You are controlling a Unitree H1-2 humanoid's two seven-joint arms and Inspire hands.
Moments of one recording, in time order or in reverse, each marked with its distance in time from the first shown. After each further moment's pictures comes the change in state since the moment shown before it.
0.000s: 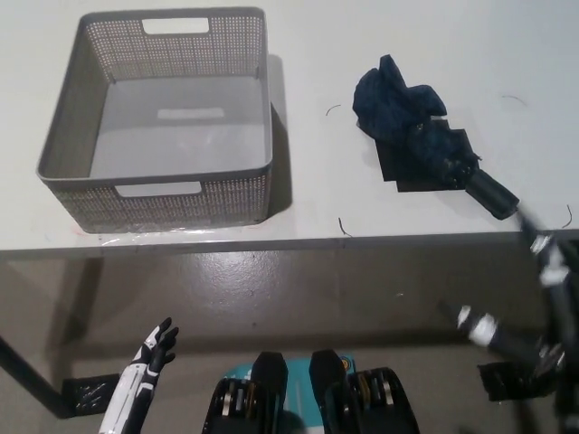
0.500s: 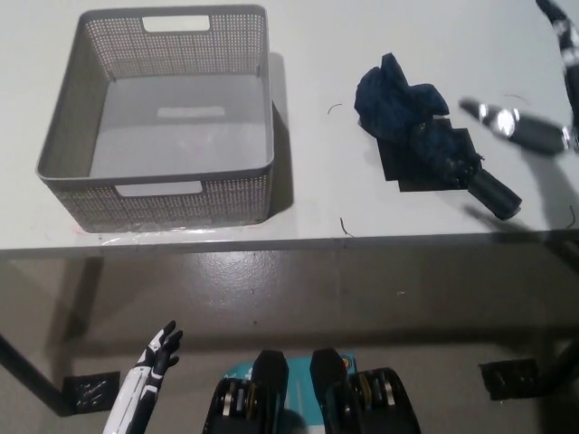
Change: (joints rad) left_arm 0.000 -0.001 -0.007 0.008 0.005 0.000 0.000; right_arm -0.621 -0.175 0.023 0.418 -0.086 0.274 0.076
